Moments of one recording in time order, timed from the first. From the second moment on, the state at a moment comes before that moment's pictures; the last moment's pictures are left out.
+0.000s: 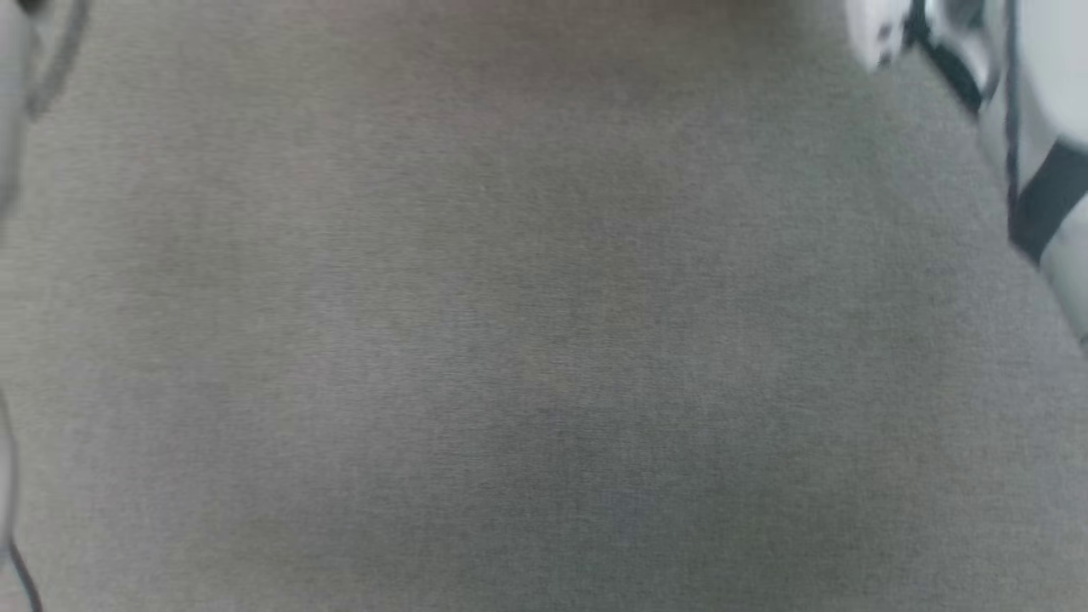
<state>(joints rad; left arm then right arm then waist) -1.57 0.42 -0.69 1.07 -0.64 -0.12 -0.05 -1.41 -0.24 0.63 1.11 0.36 0.13 -0.01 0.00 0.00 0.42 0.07</state>
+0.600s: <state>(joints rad) -1.04 0.59 -0.83 0.65 -0.93 -0.09 0.49 -1.03 -0.53 0.88 0.64 0.79 0.13 0.28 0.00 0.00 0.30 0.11</state>
